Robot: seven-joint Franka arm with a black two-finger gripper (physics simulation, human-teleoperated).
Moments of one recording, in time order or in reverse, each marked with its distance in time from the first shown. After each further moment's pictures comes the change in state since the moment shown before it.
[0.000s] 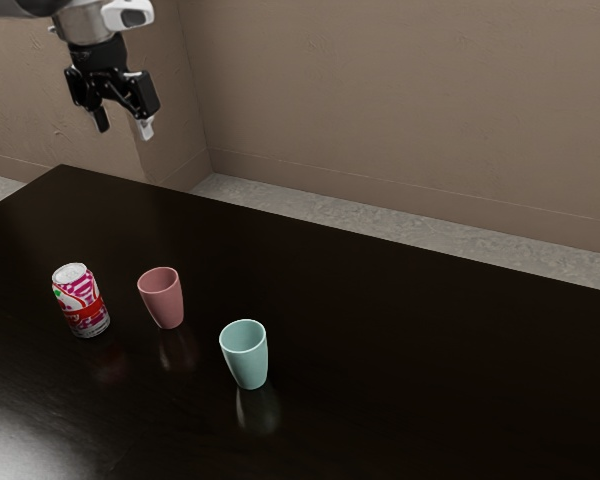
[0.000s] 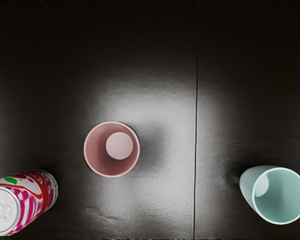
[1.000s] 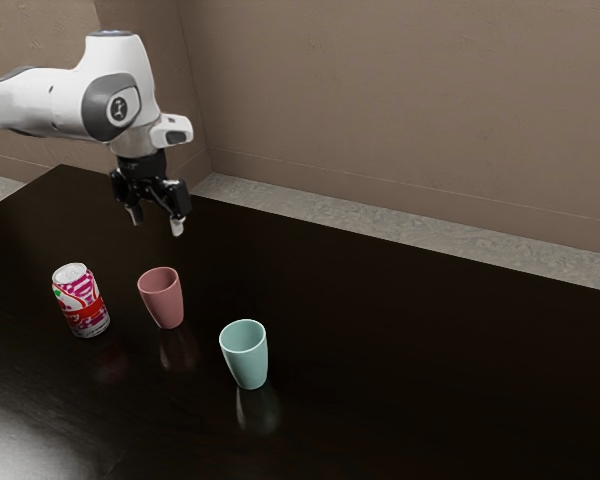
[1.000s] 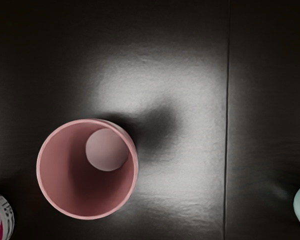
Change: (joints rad) arm 0.007 0.081 -0.003 -0.370 -0.004 0.361 0.024
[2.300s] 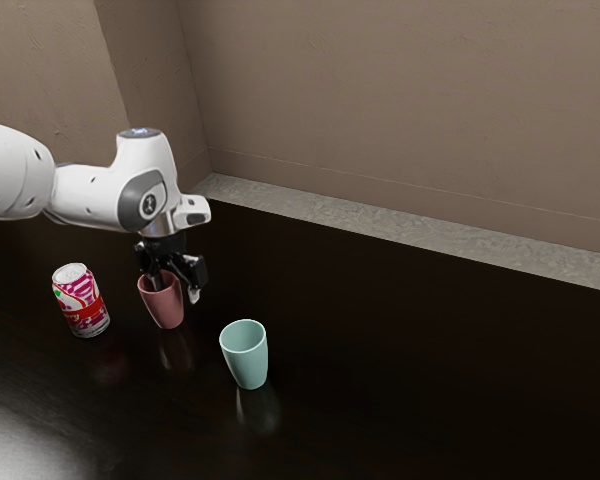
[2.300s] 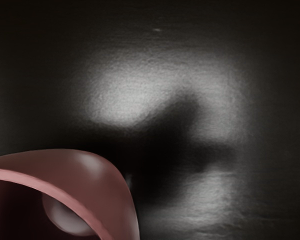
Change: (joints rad) arm 0.010 0.172 -0.002 -0.186 -0.034 0.355 0.007
